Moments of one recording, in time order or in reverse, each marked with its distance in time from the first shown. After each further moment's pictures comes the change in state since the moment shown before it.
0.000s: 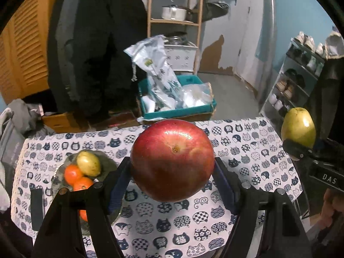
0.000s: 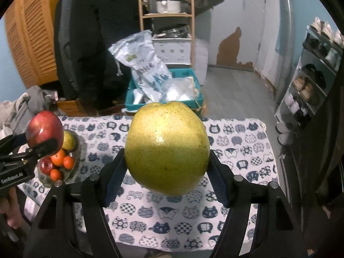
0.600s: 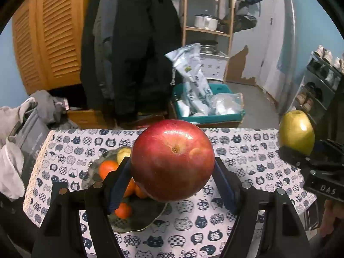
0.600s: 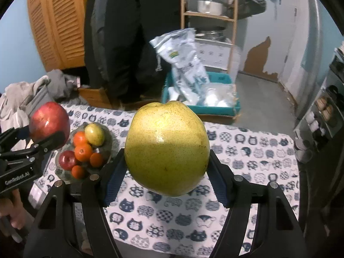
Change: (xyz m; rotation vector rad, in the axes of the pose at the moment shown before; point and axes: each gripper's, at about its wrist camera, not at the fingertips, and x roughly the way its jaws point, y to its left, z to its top) left arm -0.023 0.071 -0.013 -0.075 -0.045 0.130; right arm 0.026 0.098 0.014 -0.126 0.031 0.109
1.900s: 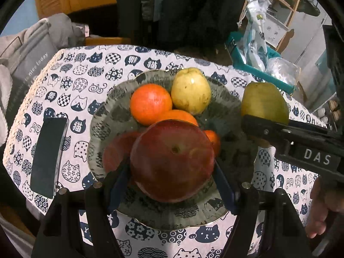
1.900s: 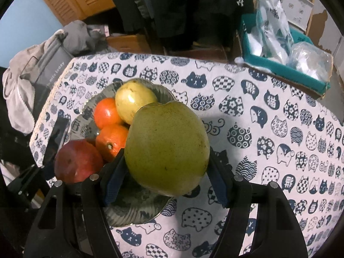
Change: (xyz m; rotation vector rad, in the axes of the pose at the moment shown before) left arm 0.129 0.124 -0.088 -0.230 0.337 0.071; right arm 0.205 0.132 -0.002 -0.042 0.349 0.250
